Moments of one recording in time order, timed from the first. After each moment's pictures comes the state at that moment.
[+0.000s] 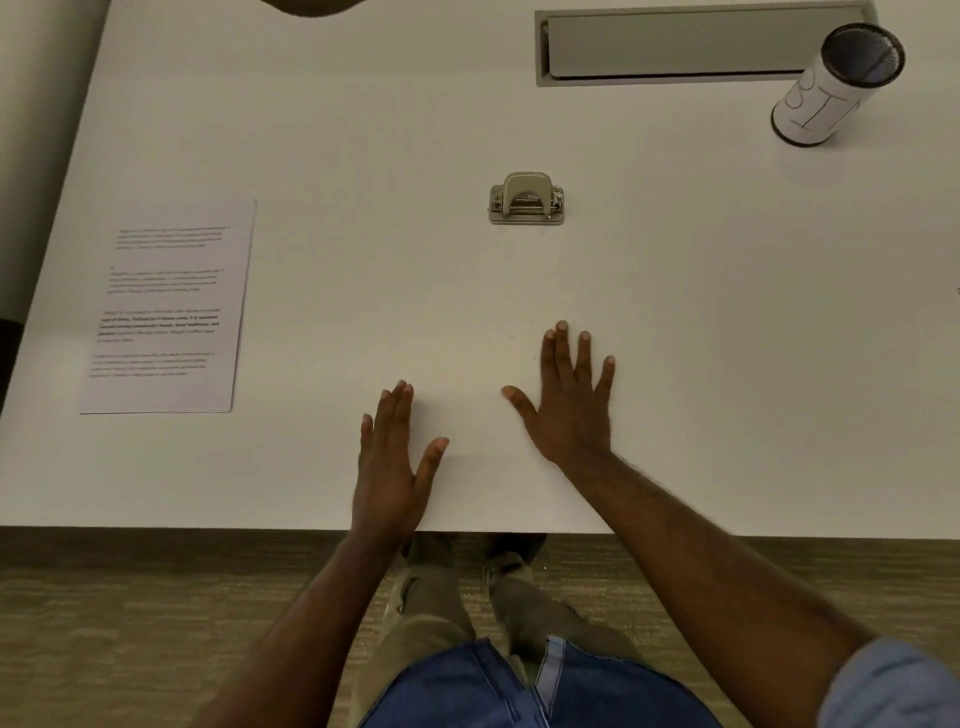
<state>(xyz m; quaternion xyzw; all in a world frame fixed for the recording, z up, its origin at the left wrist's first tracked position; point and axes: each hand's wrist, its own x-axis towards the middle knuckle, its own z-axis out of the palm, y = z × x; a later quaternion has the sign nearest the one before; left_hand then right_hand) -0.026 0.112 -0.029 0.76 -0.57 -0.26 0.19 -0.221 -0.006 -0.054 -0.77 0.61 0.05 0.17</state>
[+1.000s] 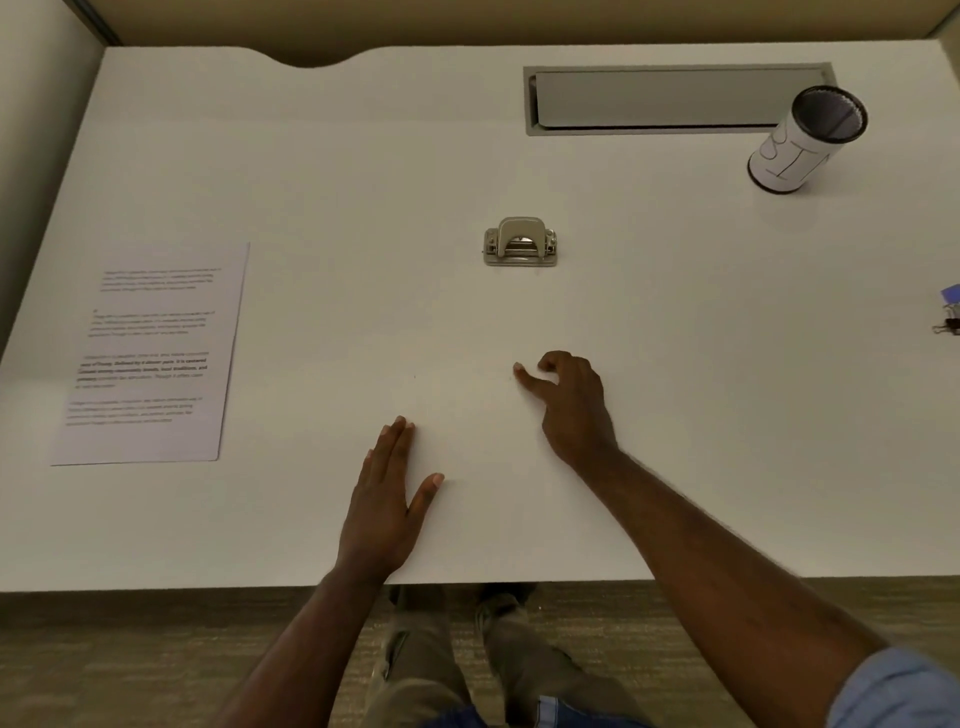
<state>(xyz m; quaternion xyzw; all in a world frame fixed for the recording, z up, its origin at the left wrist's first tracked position) -0.005 0.095 -0.041 0.74 -0.59 -0.29 0.14 -0.225 -0.051 -0.050 -0.79 0.56 -0.14 0.20</state>
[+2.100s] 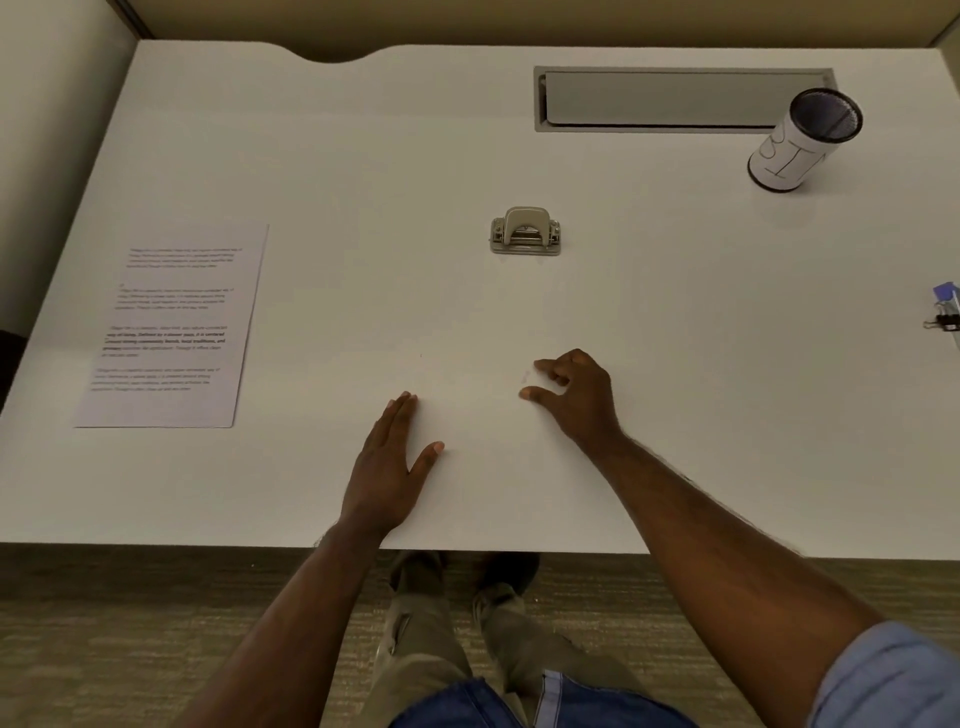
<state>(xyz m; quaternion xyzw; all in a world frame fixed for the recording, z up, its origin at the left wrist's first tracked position) -0.003 0.091 -0.040 0.75 -0.57 -0.29 0.16 -0.231 -0.046 -0.039 -0.66 0.61 -0.23 0.38</state>
